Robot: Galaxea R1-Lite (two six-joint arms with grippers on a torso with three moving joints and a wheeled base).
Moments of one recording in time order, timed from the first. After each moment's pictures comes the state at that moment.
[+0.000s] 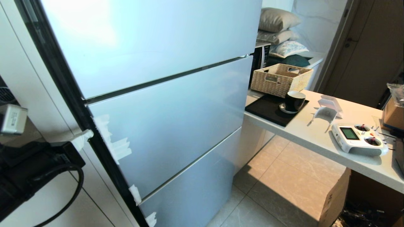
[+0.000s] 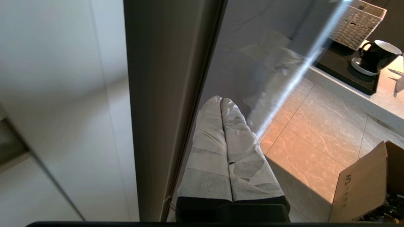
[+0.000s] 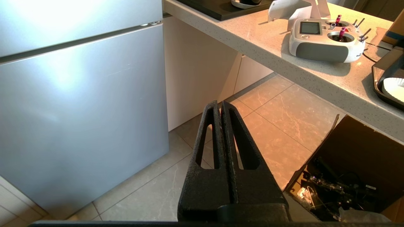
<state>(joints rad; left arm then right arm) -0.11 1.27 -0.36 -0.89 -0.01 -0.13 0.00 0.00 0.00 0.00 0.04 -0.06</state>
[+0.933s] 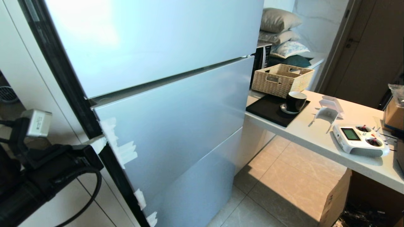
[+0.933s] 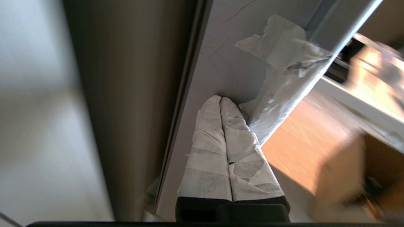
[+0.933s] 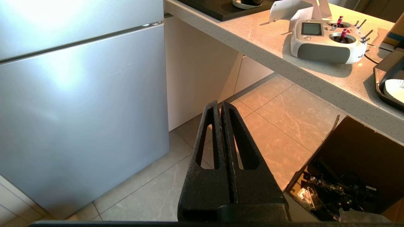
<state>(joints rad) -0.26 1.35 -0.32 -0.99 -0.01 -0.15 0.00 0.00 0.00 0.00 0.04 -0.06</state>
